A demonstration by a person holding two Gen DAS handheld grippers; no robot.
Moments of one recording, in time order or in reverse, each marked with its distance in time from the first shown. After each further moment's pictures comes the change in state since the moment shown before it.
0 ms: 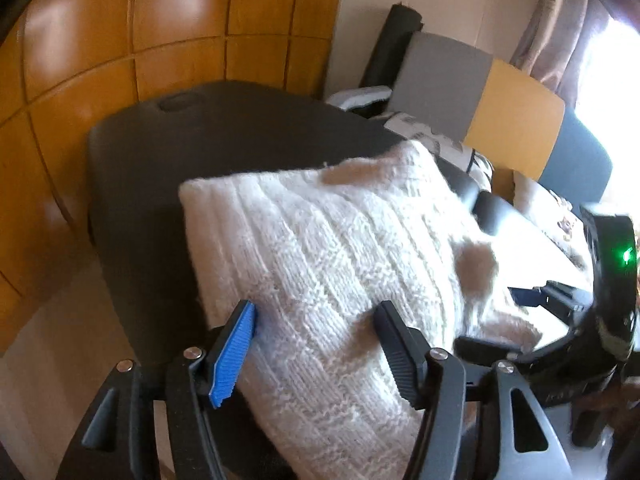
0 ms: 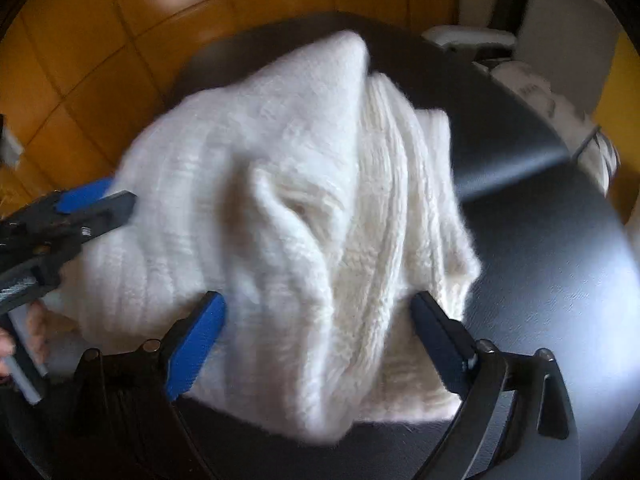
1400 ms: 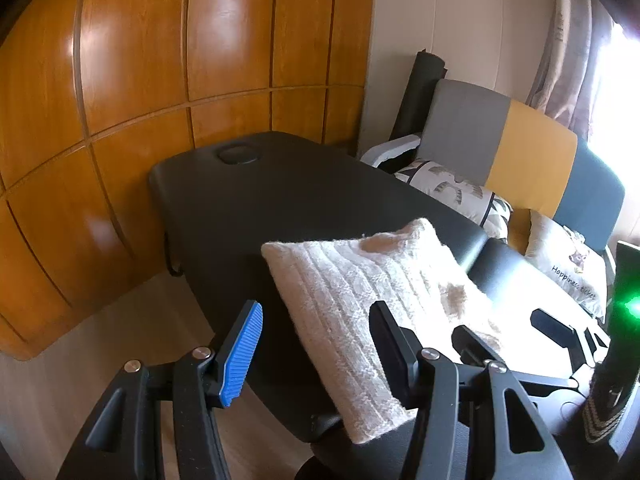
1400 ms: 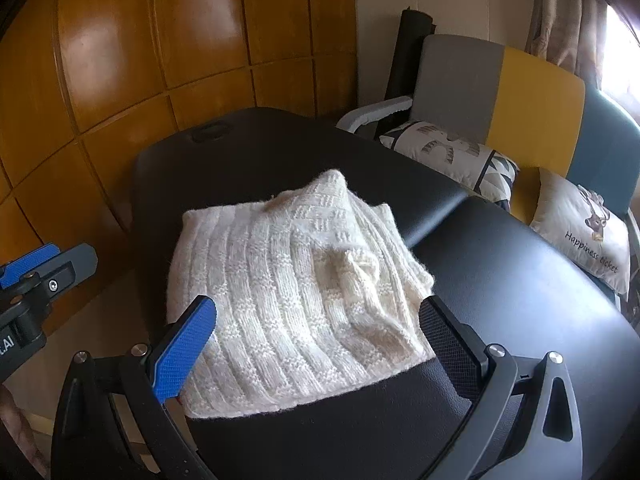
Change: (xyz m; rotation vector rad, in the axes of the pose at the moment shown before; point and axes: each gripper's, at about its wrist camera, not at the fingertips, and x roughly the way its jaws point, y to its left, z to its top) left arm -0.119 0.006 0.014 -0.024 -0.127 0.128; right arm -0.077 0.101 -0.004 0.188 -0.286 -0.328
